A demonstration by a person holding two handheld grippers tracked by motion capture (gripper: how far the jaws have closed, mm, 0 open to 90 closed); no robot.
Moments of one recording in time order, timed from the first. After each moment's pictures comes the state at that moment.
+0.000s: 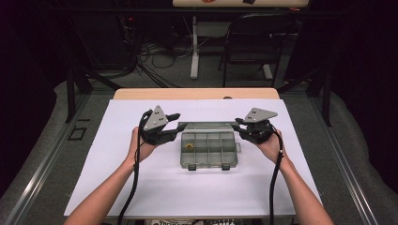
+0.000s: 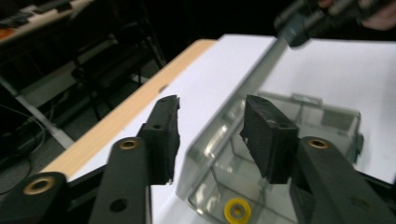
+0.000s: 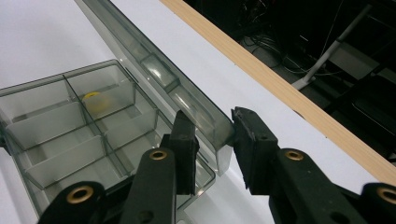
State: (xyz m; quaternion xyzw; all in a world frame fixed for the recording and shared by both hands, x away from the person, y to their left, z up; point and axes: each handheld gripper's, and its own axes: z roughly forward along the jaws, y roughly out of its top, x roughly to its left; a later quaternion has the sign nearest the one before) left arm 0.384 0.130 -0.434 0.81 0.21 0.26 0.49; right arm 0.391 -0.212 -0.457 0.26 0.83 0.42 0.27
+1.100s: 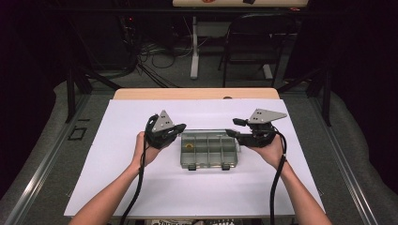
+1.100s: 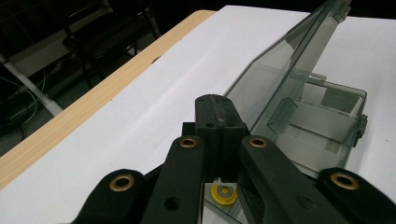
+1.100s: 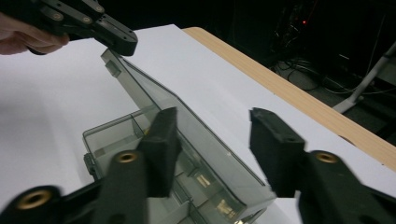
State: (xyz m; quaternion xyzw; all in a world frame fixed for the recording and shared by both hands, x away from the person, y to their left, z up) left arm 0.380 0.121 -0.459 0.84 0.22 0.22 0.45; right arm 0.371 -0.210 -0.441 0.25 0.80 0.50 0.21
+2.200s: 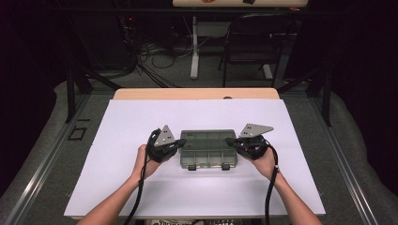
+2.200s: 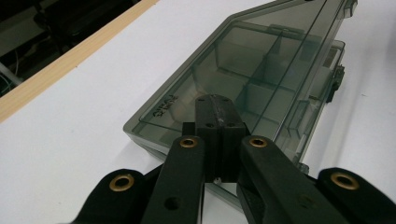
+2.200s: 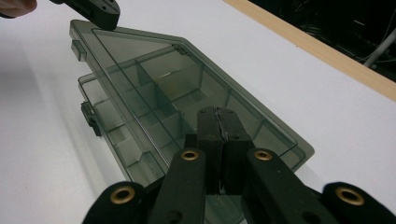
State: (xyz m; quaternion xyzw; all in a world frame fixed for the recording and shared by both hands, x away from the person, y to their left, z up) left arm 0.361 0.121 -0.497 0.85 0.22 0.19 0.43; right arm 0.361 -0.199 -0.490 0.26 0.83 0.45 0.19
